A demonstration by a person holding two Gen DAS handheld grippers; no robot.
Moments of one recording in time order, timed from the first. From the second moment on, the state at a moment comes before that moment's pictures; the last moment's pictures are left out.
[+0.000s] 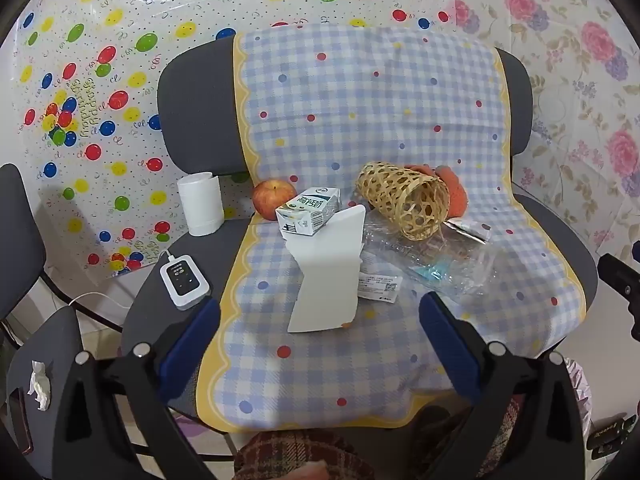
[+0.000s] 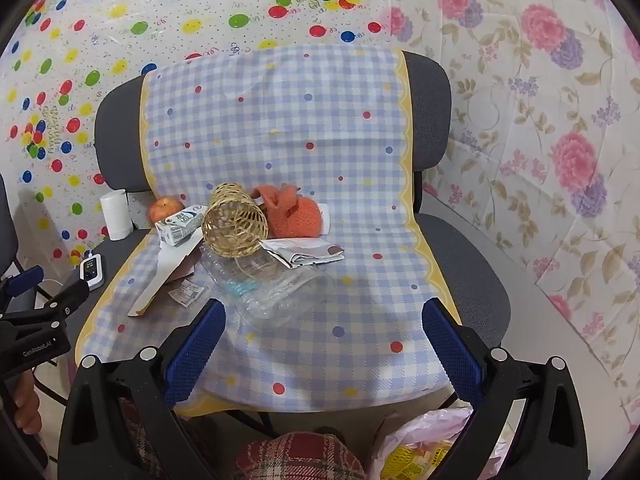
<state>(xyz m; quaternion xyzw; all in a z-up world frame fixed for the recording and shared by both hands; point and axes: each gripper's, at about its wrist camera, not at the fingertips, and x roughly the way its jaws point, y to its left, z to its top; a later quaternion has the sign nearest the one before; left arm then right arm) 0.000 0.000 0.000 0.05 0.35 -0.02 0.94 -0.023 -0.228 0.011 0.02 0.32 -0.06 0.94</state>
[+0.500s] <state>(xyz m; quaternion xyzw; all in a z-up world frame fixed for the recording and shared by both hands) 0.000 0.003 0.004 0.05 0.34 -0.02 0.94 -0.026 -0.227 0.013 0.02 0.32 -0.06 0.94</state>
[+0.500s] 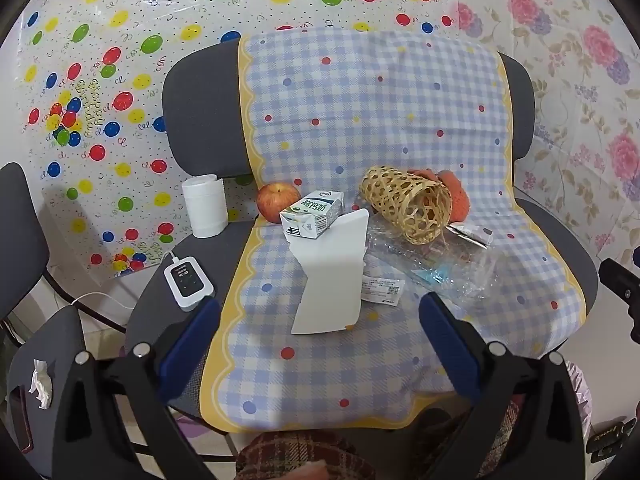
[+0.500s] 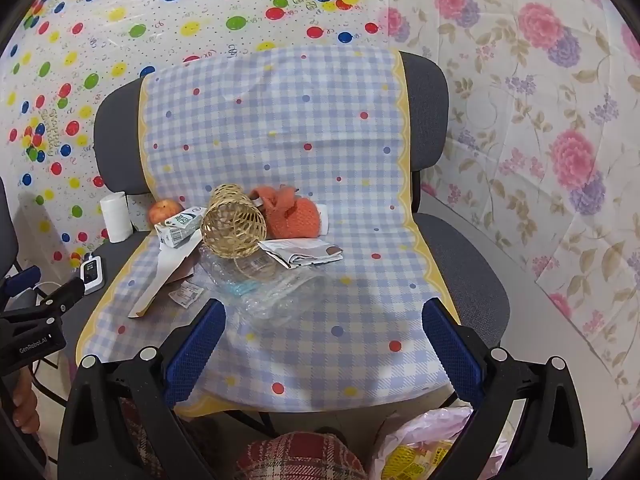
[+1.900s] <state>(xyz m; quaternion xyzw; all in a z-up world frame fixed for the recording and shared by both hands) -0.002 0.009 0.004 0.05 0.34 -0.01 0.94 -0.025 -0.225 0.009 0.03 0.32 -0.05 0.94</state>
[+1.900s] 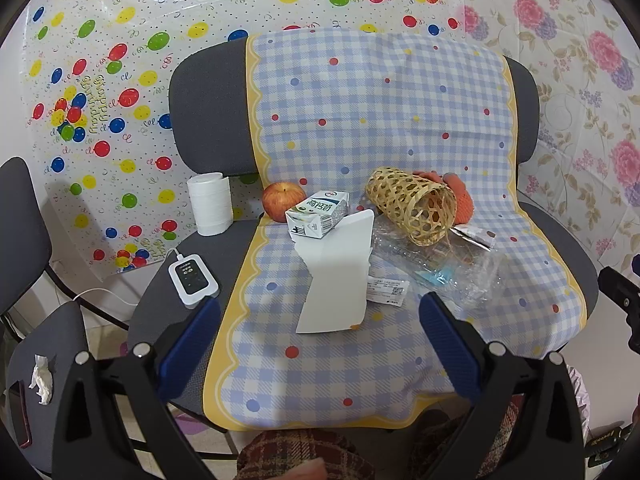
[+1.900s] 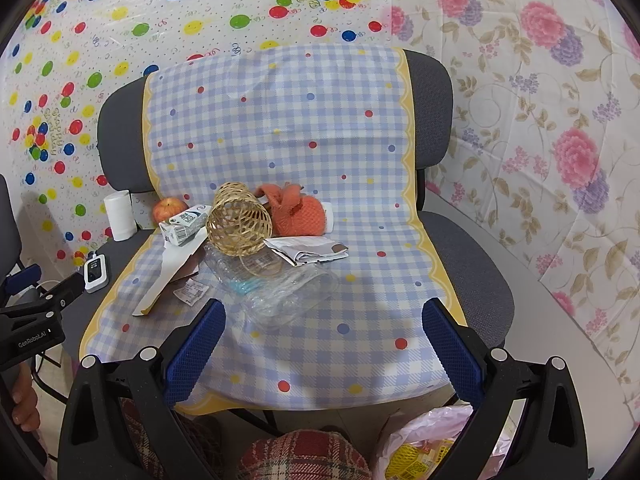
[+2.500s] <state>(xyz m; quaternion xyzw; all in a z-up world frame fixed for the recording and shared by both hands) 0.000 0.013 0.005 0.05 0.34 -0.01 0.94 -0.024 -0.224 0.008 0.03 0.32 -0.05 0.94</state>
